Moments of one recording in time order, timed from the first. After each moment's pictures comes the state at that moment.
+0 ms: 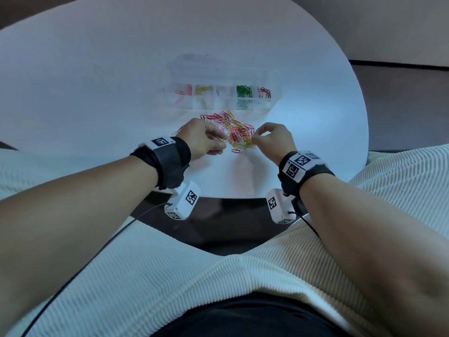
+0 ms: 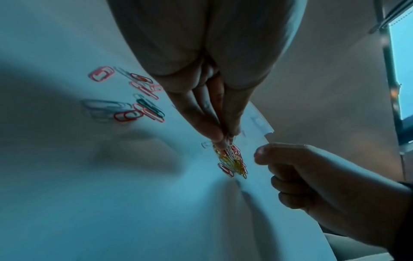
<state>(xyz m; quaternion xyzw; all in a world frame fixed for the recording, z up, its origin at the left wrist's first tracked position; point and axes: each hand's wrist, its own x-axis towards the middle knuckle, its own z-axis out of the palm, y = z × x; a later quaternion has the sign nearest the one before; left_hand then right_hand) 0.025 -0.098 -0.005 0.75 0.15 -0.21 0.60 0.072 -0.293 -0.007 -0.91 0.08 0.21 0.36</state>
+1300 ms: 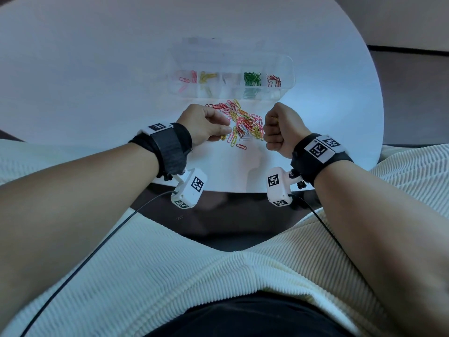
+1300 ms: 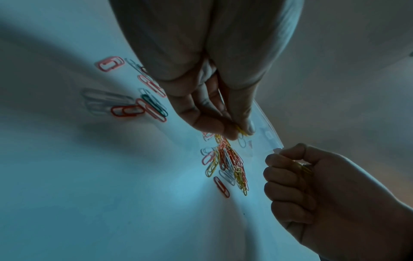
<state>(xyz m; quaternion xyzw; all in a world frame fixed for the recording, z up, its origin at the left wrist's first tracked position) 0.032 -0.094 -0.004 0.72 0.20 -0.19 0.63 0.084 -0.289 0.010 -0.68 0.21 0.36 0.60</state>
